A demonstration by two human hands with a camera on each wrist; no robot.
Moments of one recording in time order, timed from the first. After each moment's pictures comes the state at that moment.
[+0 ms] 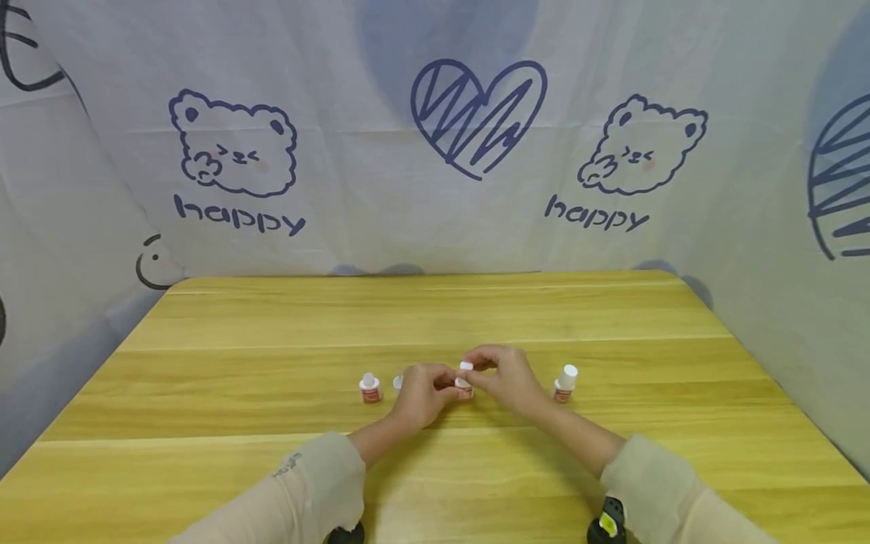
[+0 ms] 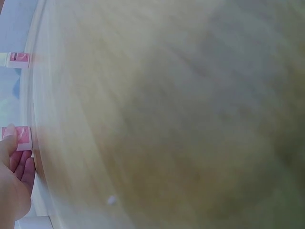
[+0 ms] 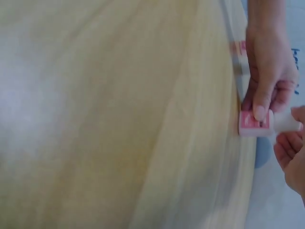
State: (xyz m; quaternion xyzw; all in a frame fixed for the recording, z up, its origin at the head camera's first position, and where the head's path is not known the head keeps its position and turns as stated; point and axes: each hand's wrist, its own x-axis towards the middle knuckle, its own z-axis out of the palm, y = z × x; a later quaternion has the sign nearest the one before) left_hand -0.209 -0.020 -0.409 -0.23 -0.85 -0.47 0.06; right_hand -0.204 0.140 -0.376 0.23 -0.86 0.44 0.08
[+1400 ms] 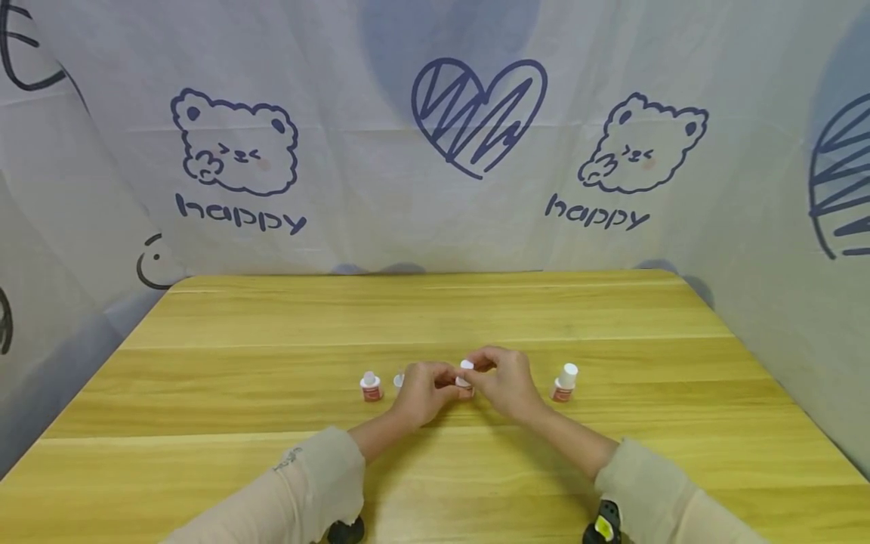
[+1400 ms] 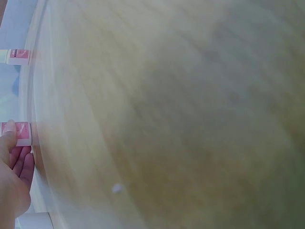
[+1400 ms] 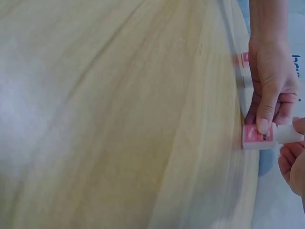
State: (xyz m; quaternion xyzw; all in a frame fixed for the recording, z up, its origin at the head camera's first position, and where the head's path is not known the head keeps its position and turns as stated) left_hand -0.210 -0.022 -0.410 -0.25 -0.85 -0.46 0.06; right_hand -0.197 0.130 -0.382 0.16 -0.86 0.46 0.14
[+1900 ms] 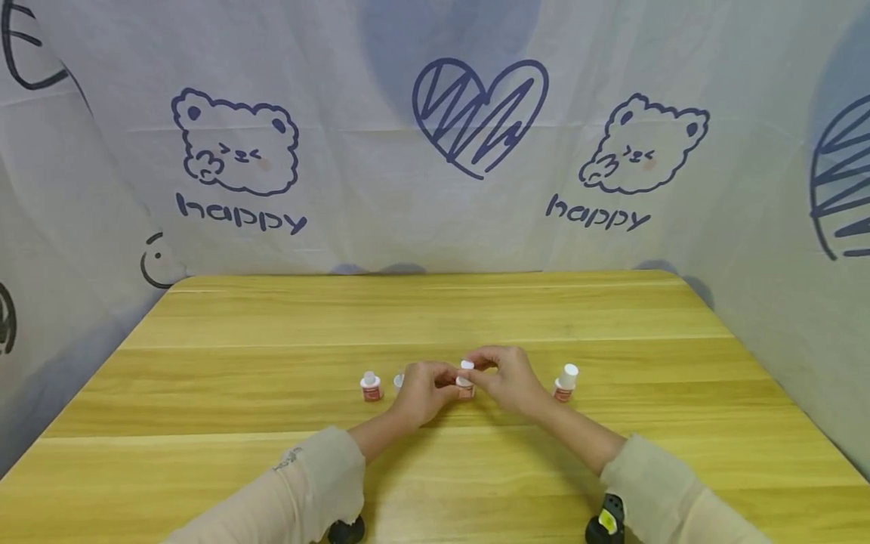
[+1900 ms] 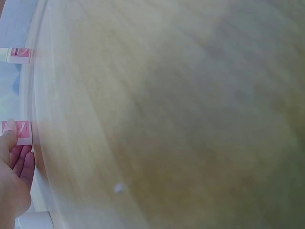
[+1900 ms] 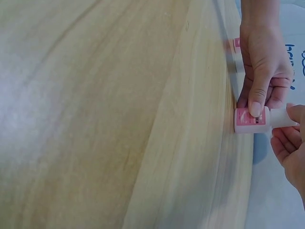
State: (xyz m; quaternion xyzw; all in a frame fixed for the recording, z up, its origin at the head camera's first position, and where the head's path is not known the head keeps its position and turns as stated) left_hand -0.211 -0.023 -0.408 -0.25 -0.85 -0.46 0.05; right_hand -0.203 0.140 -0.379 0.23 -0.86 0.44 0.08
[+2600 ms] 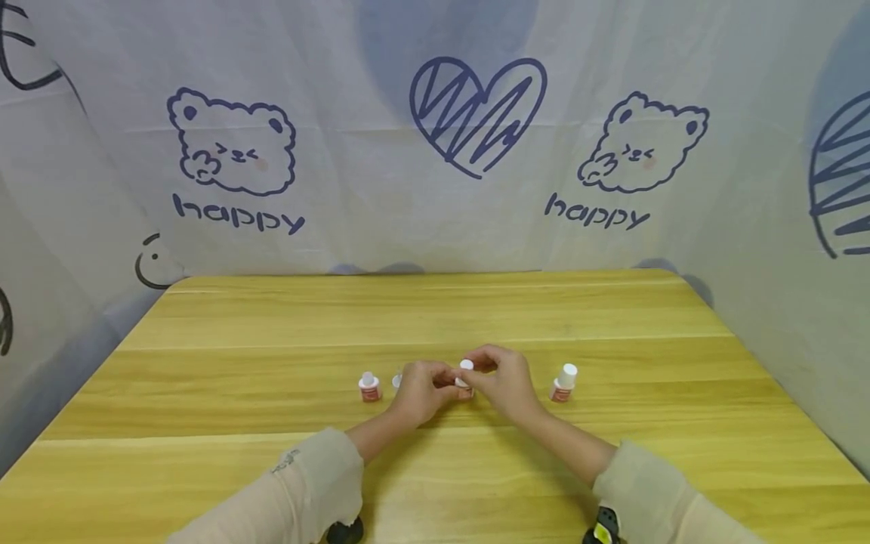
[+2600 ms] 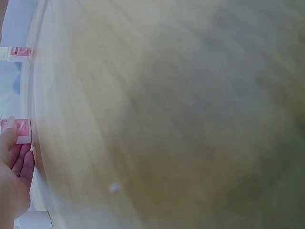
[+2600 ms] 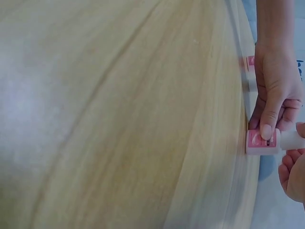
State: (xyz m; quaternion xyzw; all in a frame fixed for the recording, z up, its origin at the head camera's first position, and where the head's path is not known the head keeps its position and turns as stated) left_hand -0.213 -0.023 -0.411 -0.24 -0.85 -0.47 0.05; right_hand -0.197 0.128 -0.385 0.13 -0.85 0.49 0.13
